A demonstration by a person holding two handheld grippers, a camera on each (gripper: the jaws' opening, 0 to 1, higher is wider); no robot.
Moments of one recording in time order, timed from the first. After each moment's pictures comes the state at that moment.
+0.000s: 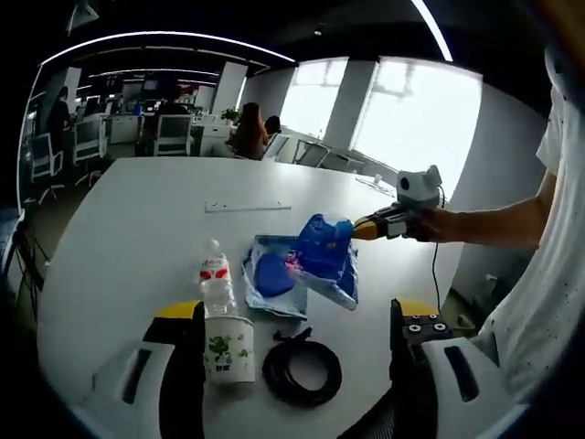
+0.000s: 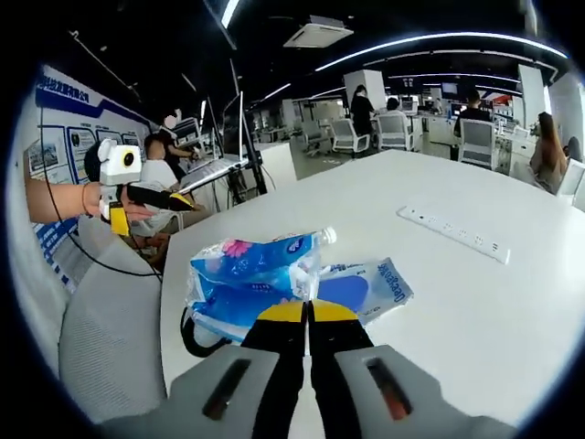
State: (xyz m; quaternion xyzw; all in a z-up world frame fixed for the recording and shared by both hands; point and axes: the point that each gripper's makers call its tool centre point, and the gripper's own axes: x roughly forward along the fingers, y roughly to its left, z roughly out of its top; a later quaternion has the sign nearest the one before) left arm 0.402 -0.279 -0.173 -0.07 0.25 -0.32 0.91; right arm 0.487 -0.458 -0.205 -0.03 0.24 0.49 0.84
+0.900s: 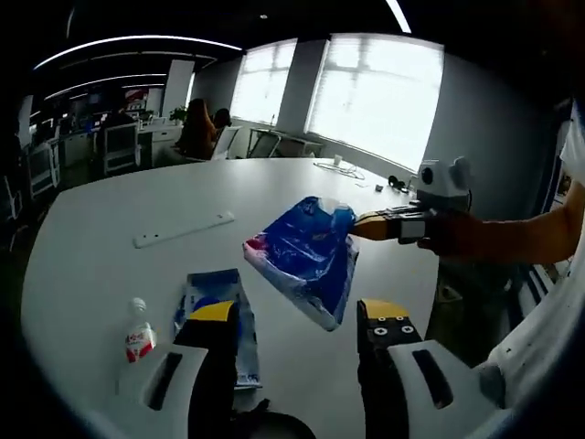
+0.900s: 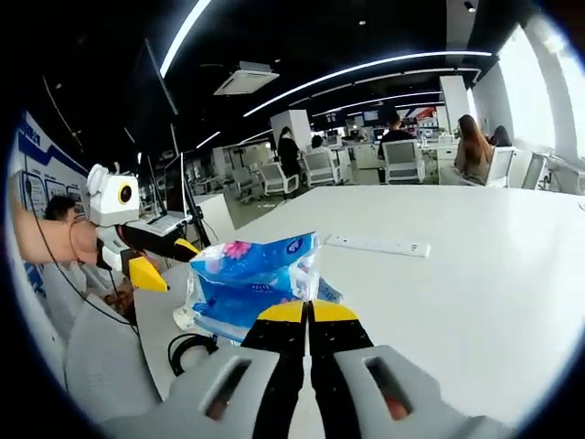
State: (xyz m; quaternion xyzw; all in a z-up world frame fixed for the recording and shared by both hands) left arm 0.459 -0.425 -0.159 -0.01 0.26 -0.41 0.87; right arm 0.489 -0.552 -0.159 0.05 0.19 0.33 0.92
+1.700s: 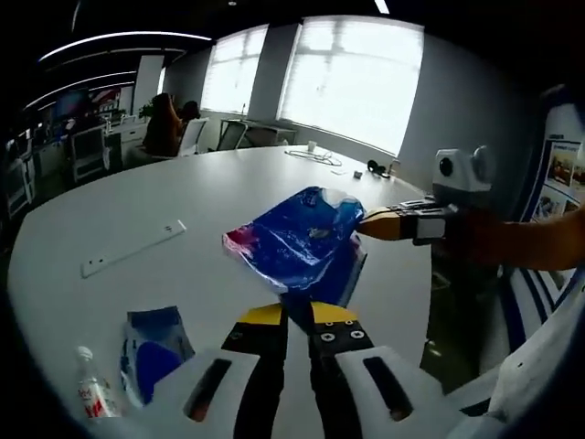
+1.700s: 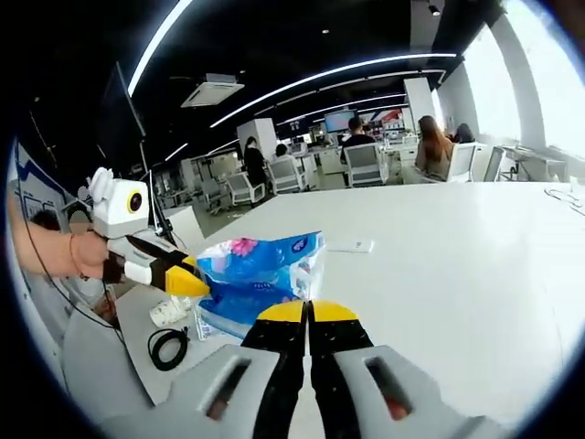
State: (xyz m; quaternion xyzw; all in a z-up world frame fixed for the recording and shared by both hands) left arm 0.480 -0.542 -0.173 0.02 0.28 -0.46 0.84; right arm 0.483 -0.652 -0.157 0.06 0.19 0.26 0.94
